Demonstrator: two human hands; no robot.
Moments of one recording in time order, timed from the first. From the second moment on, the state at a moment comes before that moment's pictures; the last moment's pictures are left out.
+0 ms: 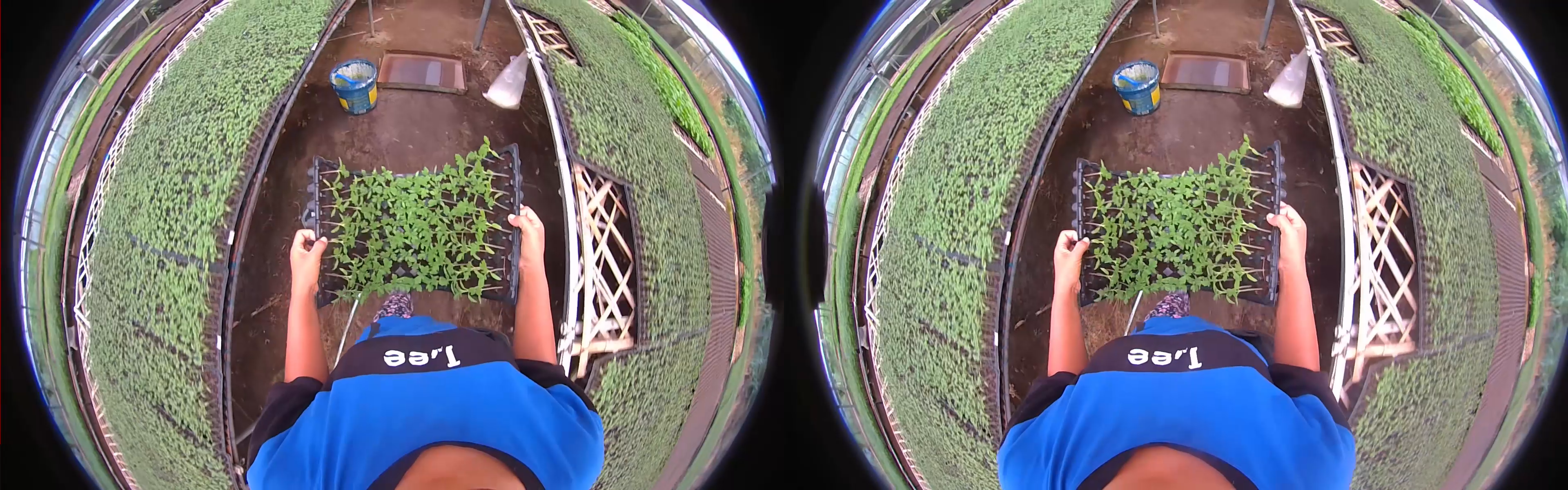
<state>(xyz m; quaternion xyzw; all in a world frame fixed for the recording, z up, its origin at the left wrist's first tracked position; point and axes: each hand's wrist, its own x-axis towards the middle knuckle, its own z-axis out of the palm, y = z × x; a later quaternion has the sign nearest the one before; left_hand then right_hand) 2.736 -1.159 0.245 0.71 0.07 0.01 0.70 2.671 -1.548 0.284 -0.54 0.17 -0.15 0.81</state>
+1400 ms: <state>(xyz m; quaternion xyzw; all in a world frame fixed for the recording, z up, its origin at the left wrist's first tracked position) 3.874 -1.560 0.067 0.82 0.10 -0.14 0.55 3.761 -1.929 0.088 -0.67 0.29 -0.09 0.67</state>
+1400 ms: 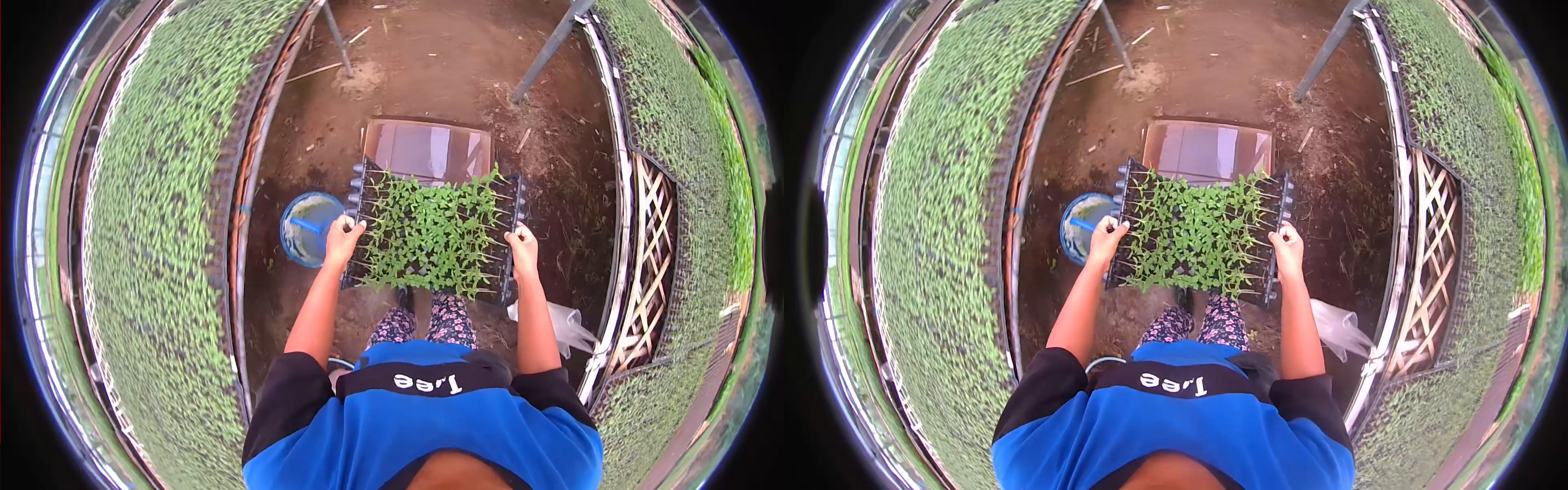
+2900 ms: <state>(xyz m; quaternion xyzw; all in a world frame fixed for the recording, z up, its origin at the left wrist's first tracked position) 4.311 -1.653 -0.508 0.96 0.14 0.02 0.25 4.153 -2.150 -0.544 -0.87 0.33 -0.11 0.36</state>
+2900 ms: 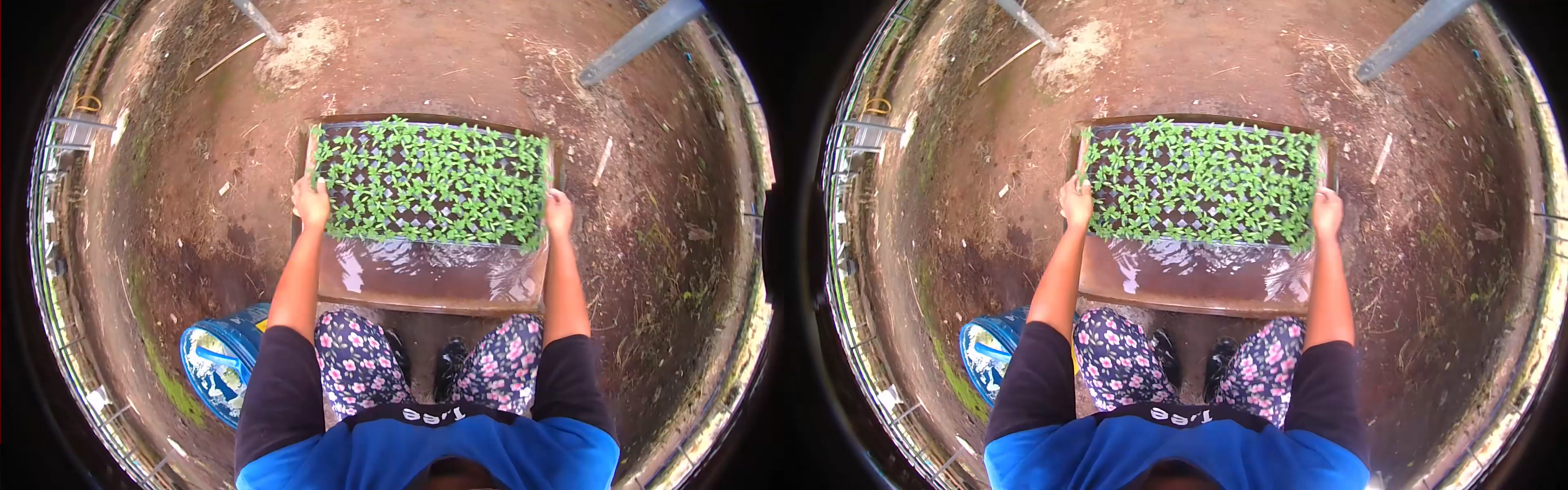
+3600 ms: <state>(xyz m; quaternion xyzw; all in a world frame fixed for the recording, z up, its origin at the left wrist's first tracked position) 4.229 -1.776 -0.448 0.89 -0.23 -0.30 0.25 4.176 -1.953 -0.448 -0.90 0.10 0.12 0.41</state>
